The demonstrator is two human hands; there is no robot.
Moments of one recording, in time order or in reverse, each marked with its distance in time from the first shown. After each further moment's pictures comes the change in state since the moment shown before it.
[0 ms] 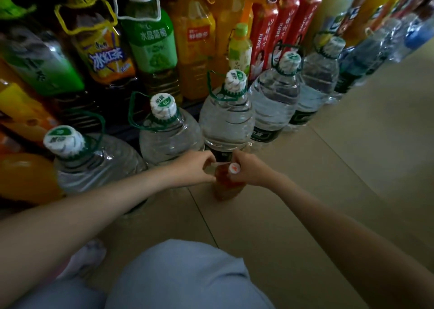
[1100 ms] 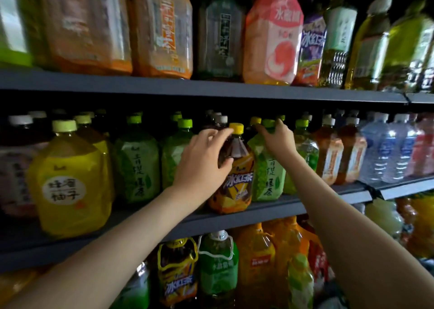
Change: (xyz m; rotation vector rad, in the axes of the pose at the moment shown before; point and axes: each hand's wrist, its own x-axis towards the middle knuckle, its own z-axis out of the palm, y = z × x) left_hand -0.039 0.065 -0.375 0.370 1.395 0.271; right_hand 0.188 -0.289 -0.391 0.280 0.964 -0.331
